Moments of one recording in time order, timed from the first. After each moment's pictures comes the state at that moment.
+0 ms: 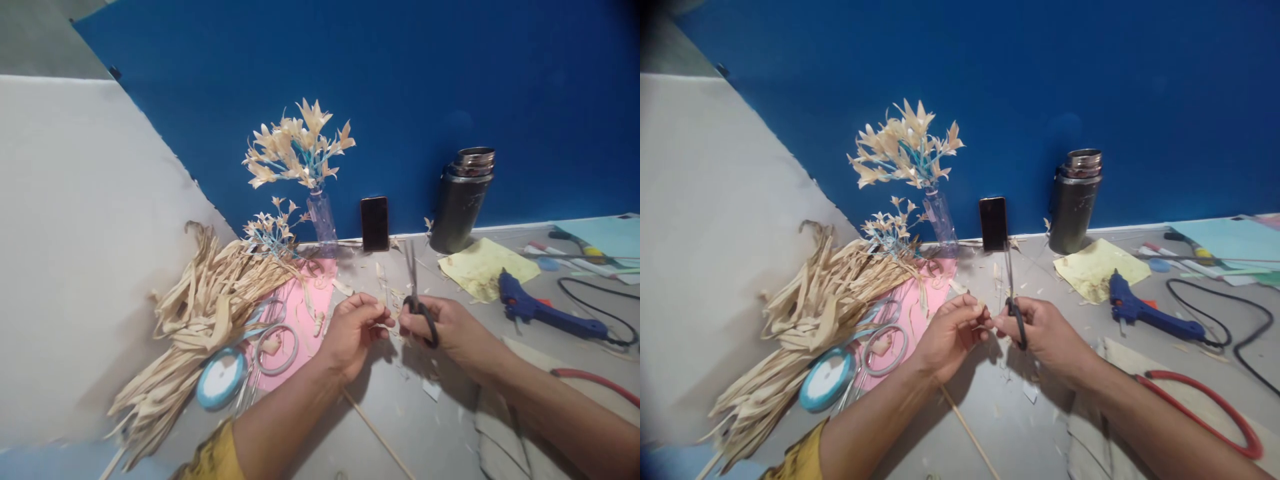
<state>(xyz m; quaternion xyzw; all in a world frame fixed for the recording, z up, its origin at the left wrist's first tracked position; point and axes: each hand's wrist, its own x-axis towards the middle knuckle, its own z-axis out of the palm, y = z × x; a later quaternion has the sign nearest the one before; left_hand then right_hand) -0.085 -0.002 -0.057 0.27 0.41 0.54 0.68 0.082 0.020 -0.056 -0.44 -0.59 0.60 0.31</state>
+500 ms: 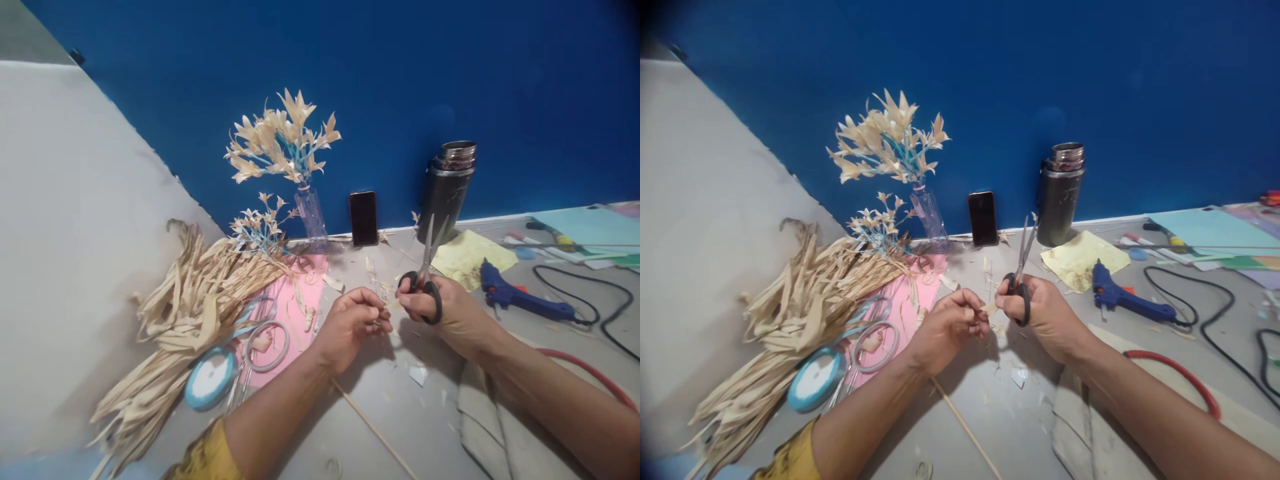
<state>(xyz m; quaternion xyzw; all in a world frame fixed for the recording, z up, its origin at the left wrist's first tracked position) -0.086 -0.003 -0.058 0.35 0.38 0.48 0.71 0.094 0.028 -0.053 -0.42 -0.54 0.59 0.42</state>
